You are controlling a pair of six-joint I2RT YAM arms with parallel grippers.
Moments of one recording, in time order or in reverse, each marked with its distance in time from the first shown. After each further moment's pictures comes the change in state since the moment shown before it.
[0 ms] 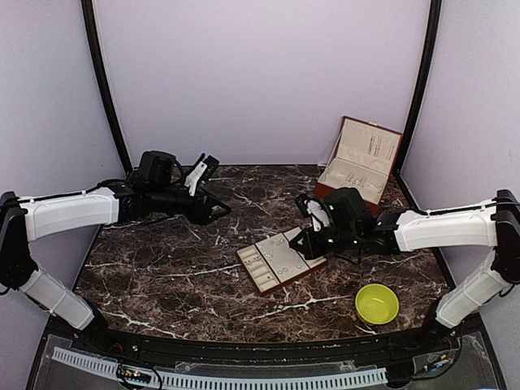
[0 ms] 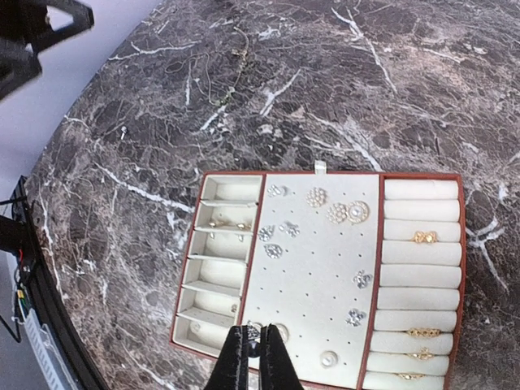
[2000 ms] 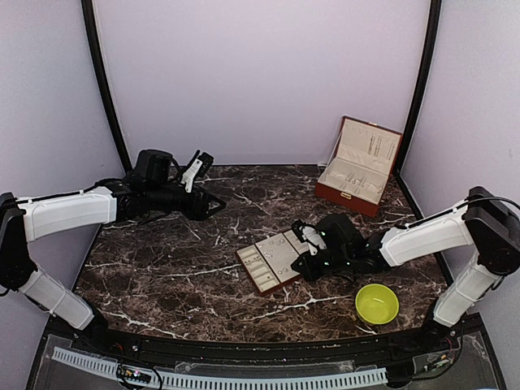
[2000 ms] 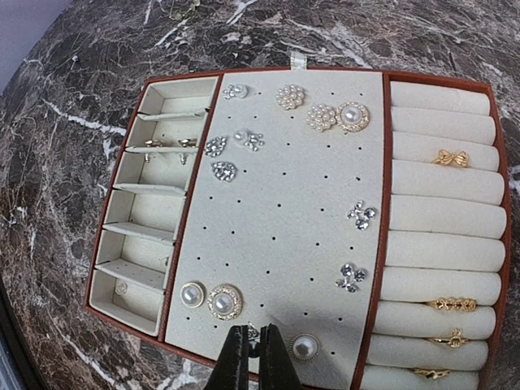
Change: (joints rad) left arm 0.051 -0.016 0.000 0.000 -0.097 -0.023; right arm 0.035 0.124 -0.145 0.147 0.051 -0.066
